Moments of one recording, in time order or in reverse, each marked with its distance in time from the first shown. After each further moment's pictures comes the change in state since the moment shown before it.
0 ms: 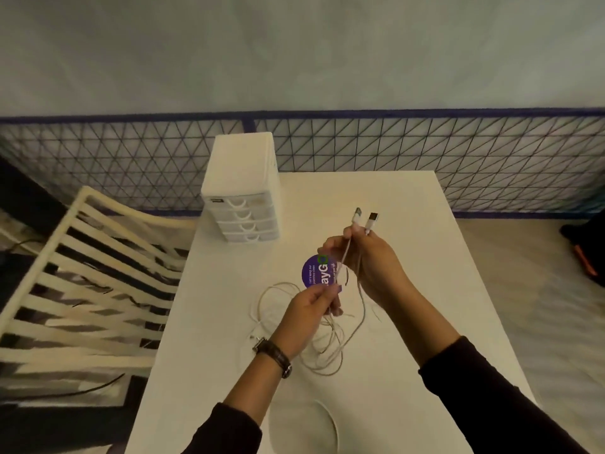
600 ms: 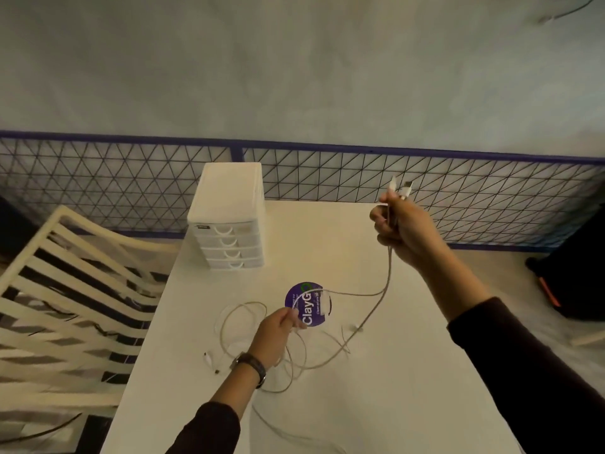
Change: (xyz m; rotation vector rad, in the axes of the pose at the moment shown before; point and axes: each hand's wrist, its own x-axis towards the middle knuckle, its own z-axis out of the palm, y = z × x) left_hand 0.045 -0.042 -0.030 0.186 0.130 -0.049; right_hand 0.042 -0.098 -0.044 -0.072 0.114 -0.061
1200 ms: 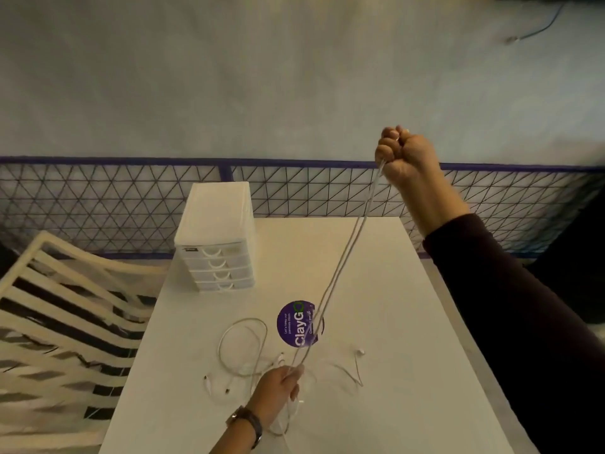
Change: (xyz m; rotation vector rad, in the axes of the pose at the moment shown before) left_hand -0.014 -0.049 0.019 0.159 -0.183 -0.123; right_hand 0.073 -0.100 0.017 0.787 0.083 -0.045
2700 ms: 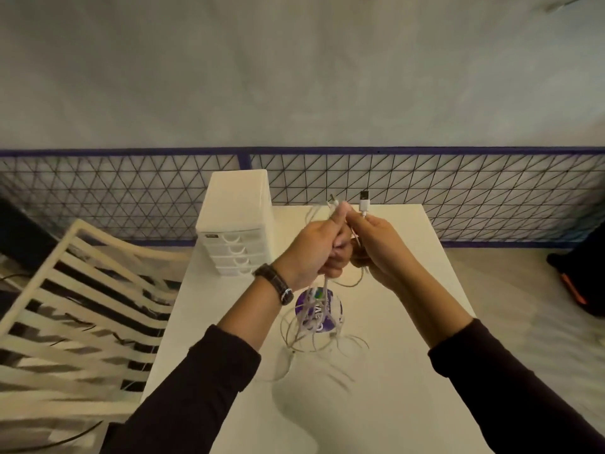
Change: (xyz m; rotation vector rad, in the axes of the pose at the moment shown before) left_hand -0.032 0.242 -0.066 -0.343 -0.258 0.387; right_hand -0.099 0.098 -0.067 -0.955 -0.311 0.054
